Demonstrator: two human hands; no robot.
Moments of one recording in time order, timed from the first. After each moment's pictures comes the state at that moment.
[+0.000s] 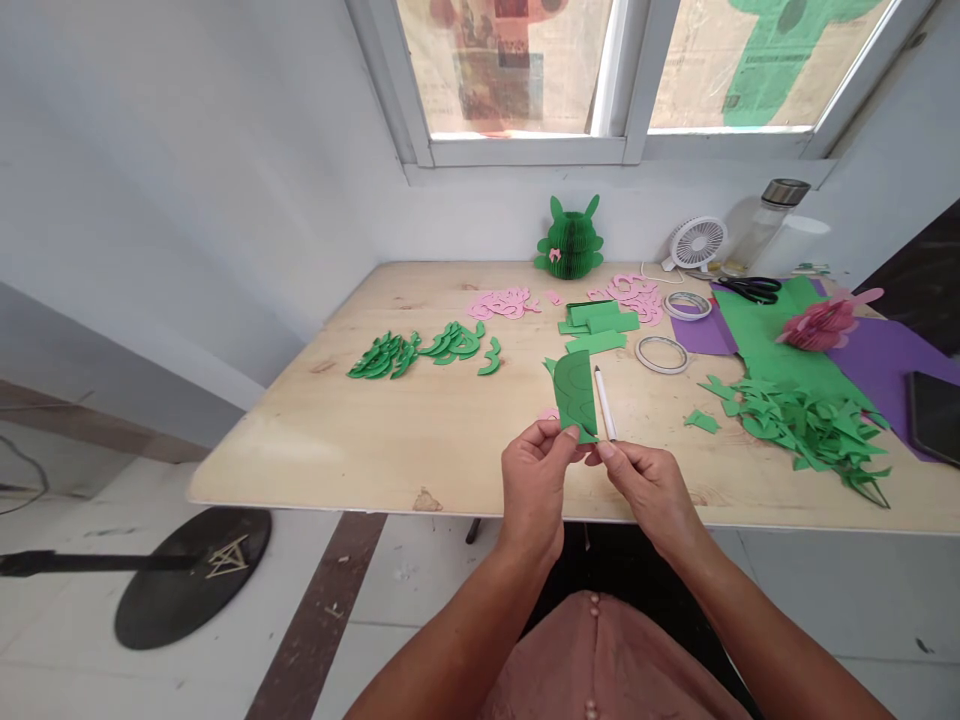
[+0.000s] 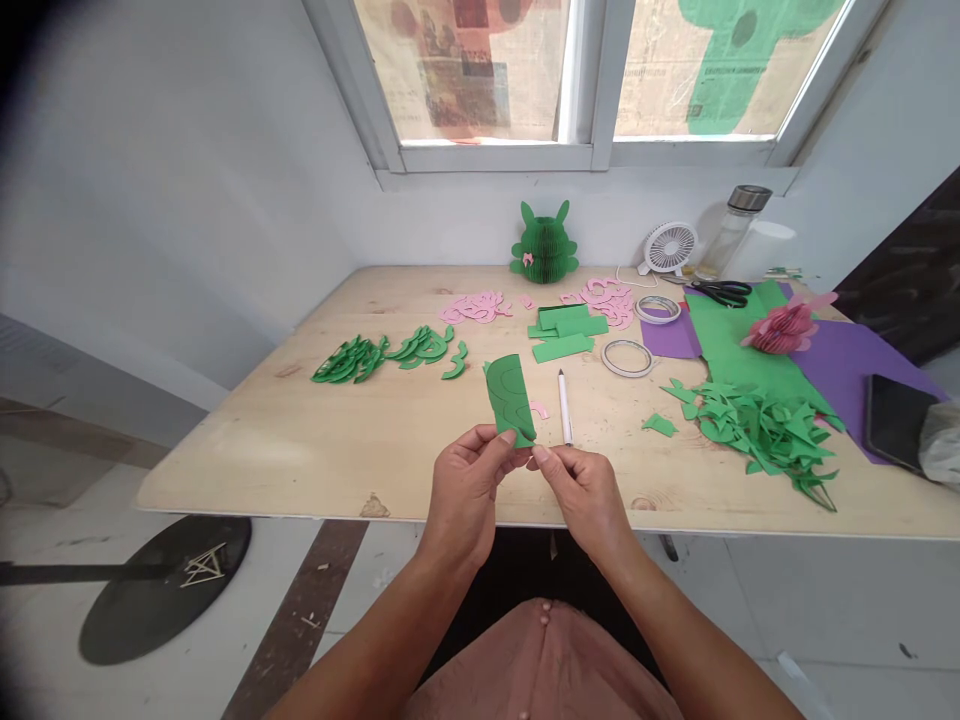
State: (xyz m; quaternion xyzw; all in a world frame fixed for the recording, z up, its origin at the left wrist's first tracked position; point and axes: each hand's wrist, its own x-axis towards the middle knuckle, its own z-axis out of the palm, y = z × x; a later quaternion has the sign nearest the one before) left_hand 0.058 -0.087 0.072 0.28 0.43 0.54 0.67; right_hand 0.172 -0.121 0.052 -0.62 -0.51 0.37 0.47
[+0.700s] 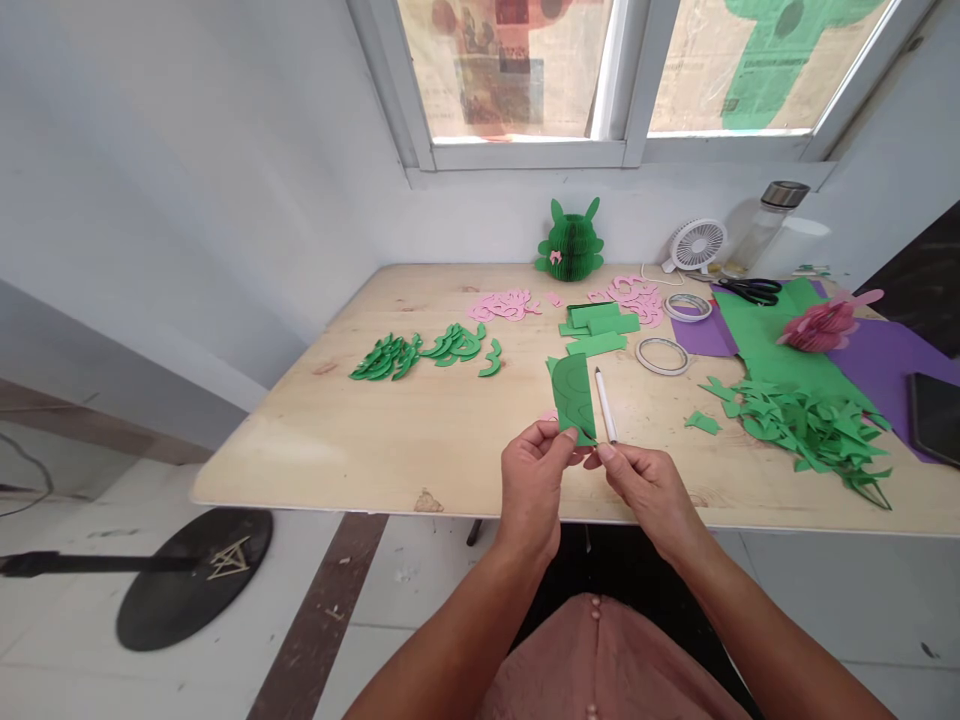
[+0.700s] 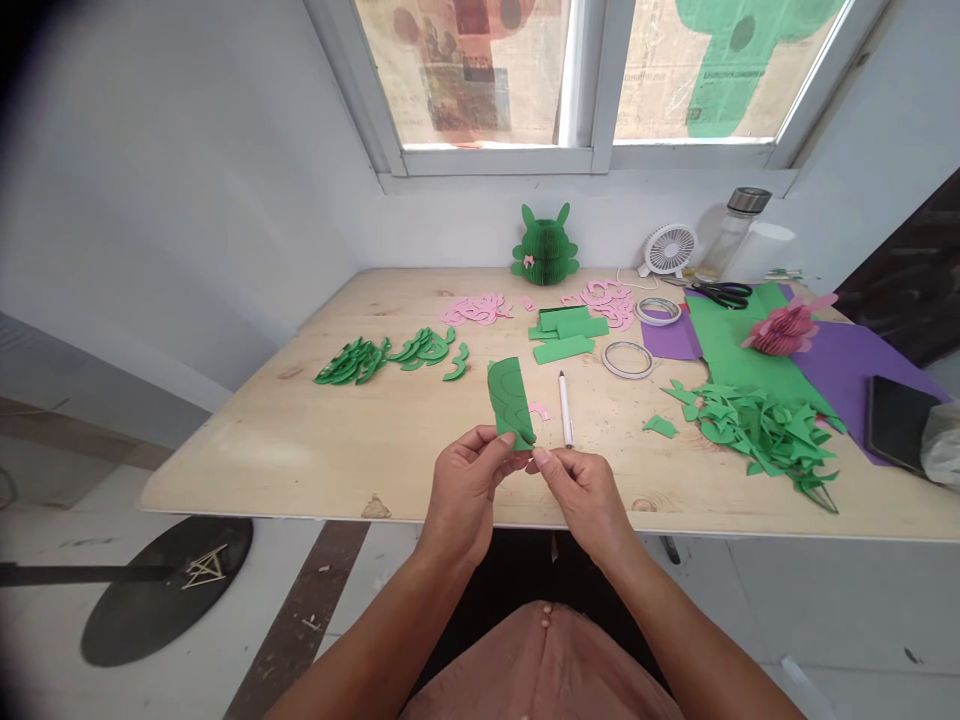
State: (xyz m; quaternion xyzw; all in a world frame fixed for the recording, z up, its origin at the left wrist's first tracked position) left_hand 0.054 -0.085 0.071 0.30 0.43 0.52 0.68; right_hand 0.172 -0.121 0.052 -0.62 -0.49 0.42 0.45
